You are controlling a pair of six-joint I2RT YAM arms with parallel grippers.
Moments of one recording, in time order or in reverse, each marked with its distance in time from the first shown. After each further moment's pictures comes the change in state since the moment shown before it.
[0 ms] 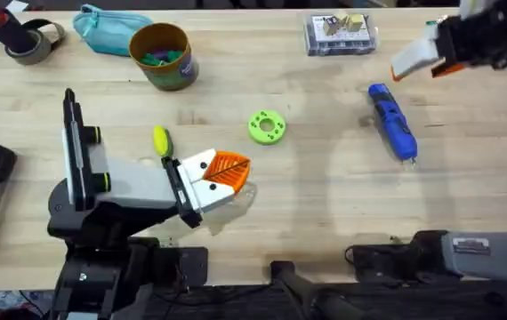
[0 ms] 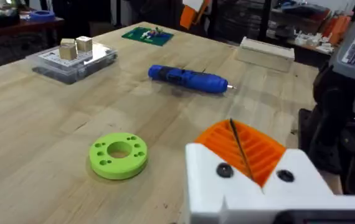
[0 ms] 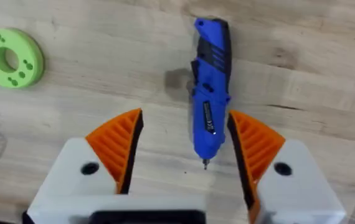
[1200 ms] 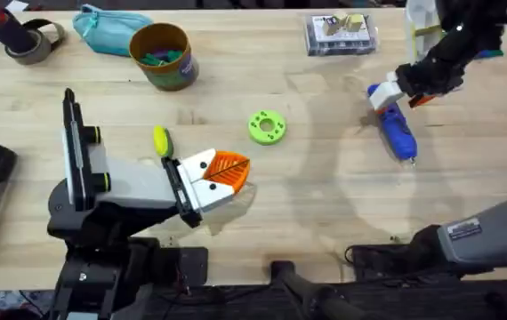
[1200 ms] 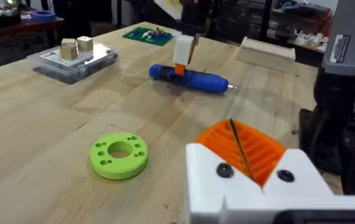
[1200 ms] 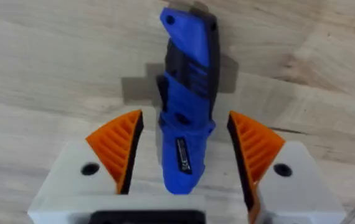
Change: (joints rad) left arm 0.000 0.000 0.000 0.000 -0.003 0.000; right arm -0.007 0.263 -0.119 0.150 0.134 -0.073
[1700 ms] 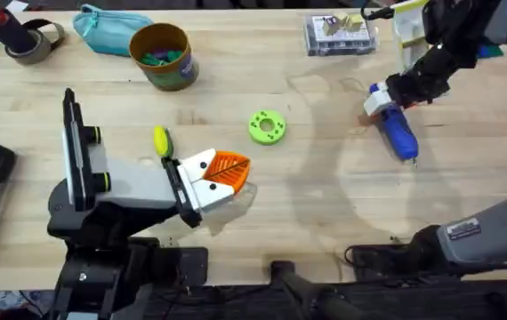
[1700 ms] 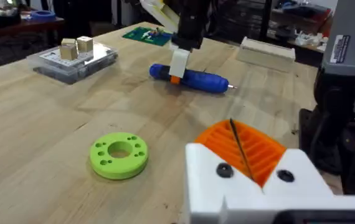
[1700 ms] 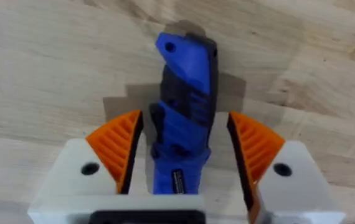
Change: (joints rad) left arm 0.000 0.000 0.000 0.000 0.000 0.000; right arm 0.015 0.006 -0.116 0.193 0.046 -0.026
